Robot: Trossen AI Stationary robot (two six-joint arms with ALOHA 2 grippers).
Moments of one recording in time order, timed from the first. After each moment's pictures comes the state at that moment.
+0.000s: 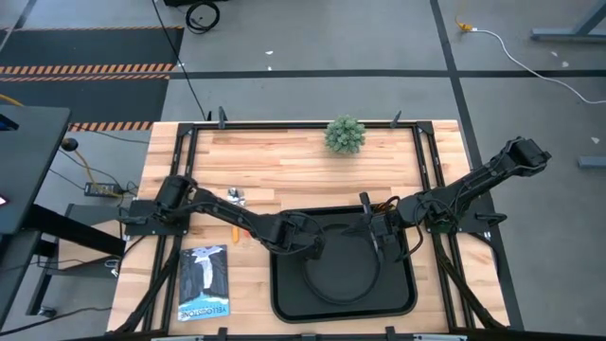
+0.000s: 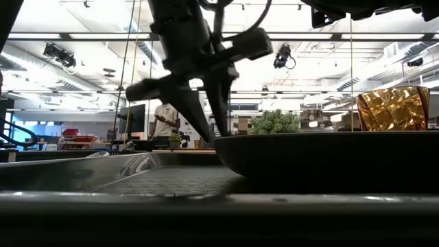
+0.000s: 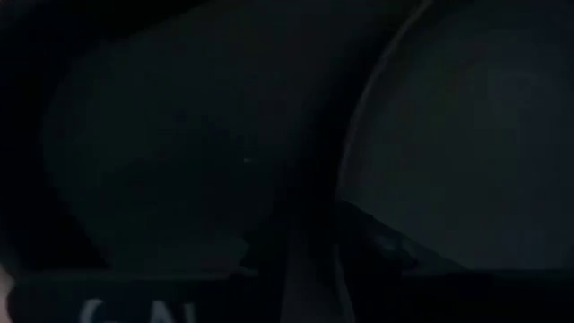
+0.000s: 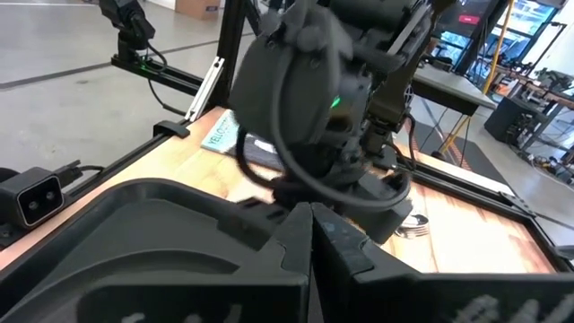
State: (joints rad) left arm -0.29 2.03 1.51 -0.70 -0.26 -1.44; right arm 0.39 1.12 0.52 0.41 0.18 -0.26
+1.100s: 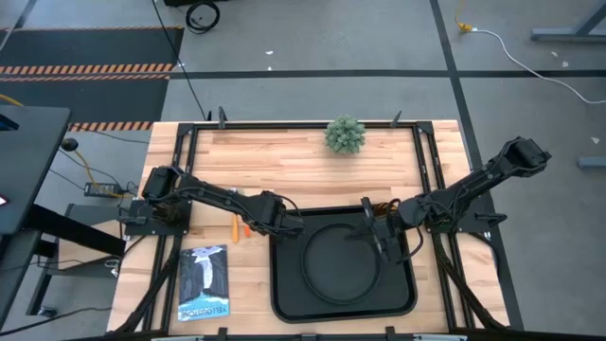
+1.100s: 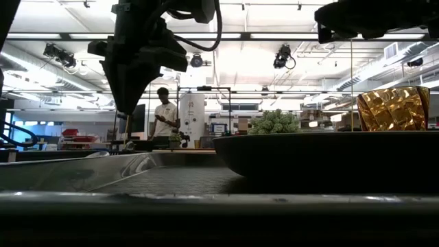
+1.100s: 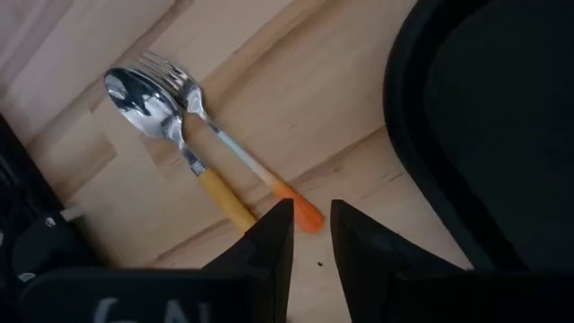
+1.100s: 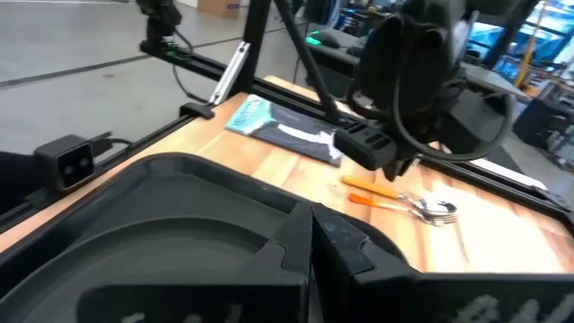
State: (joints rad) left arm -0.22 1.91 1.51 -1.36 -0.23 -1.19; right arm 0.39 1.12 0.41 0.50 0.12 -0.27
